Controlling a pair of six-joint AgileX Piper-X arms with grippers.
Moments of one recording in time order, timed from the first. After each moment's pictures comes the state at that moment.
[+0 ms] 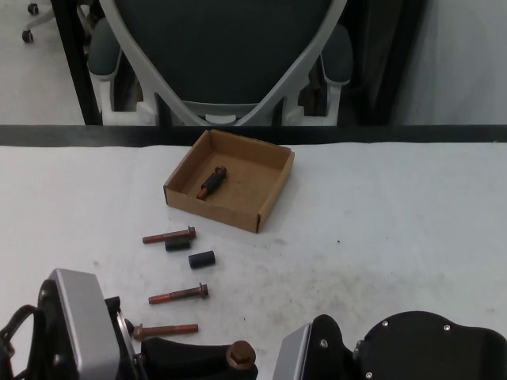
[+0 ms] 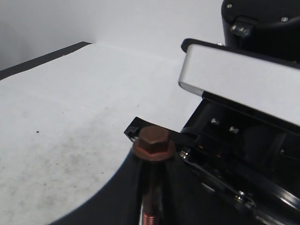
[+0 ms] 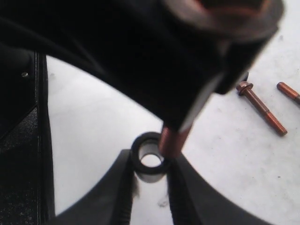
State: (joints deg) left arm -49.3 39.8 -7.5 -17.2 16.4 0.3; right arm 62.2 73.5 -24.6 -12.4 -10.3 -3.8
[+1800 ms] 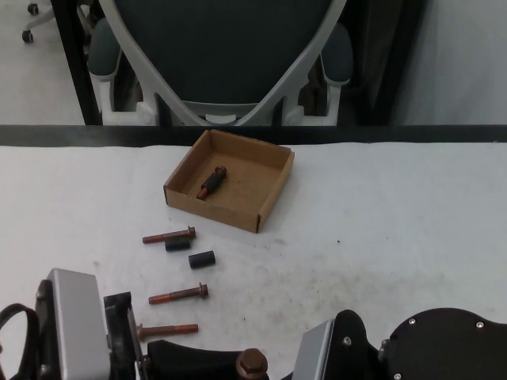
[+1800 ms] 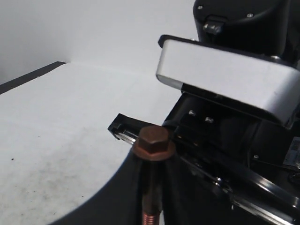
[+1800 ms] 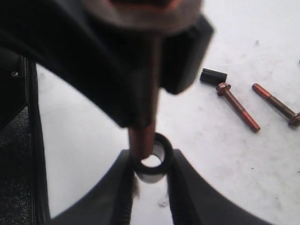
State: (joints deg) left arm -49.3 39.8 -7.6 -19.4 21.3 1.9; right arm 62.9 67.4 -24.6 -6.5 -6.3 -5.0
